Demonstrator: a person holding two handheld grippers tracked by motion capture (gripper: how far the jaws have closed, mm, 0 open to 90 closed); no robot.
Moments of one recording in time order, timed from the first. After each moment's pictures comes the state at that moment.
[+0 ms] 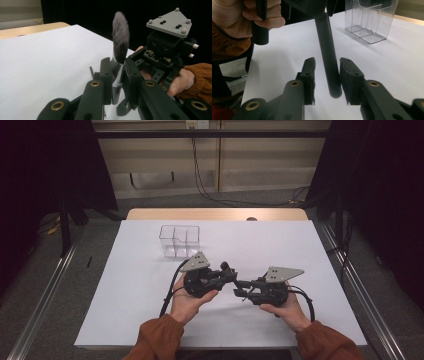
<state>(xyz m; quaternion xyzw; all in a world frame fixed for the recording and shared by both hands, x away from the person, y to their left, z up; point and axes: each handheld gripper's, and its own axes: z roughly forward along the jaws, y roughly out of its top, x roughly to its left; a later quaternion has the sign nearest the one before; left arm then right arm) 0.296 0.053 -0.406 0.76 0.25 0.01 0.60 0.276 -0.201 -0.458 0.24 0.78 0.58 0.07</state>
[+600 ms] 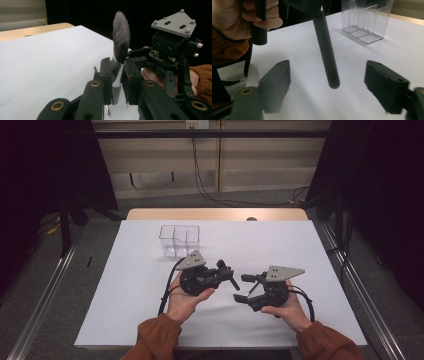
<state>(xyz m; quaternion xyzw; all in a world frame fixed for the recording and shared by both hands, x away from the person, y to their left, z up) 0.299 0.061 -0.402 0.76 0.25 0.02 0.59 0.274 -0.200 -0.454 0.26 0.77 0.58 0.07</state>
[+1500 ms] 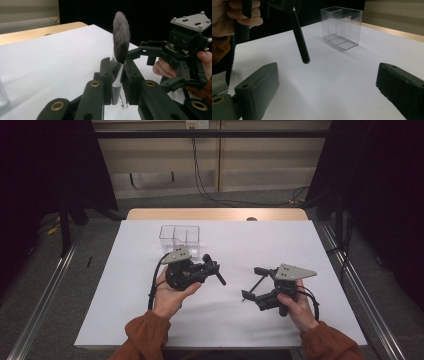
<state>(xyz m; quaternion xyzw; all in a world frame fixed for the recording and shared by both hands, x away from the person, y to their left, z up) 0.308 0.096 -0.387 0.77 0.28 0.04 0.57 0.268 -0.218 -0.447 0.29 0.74 0.58 0.14</state>
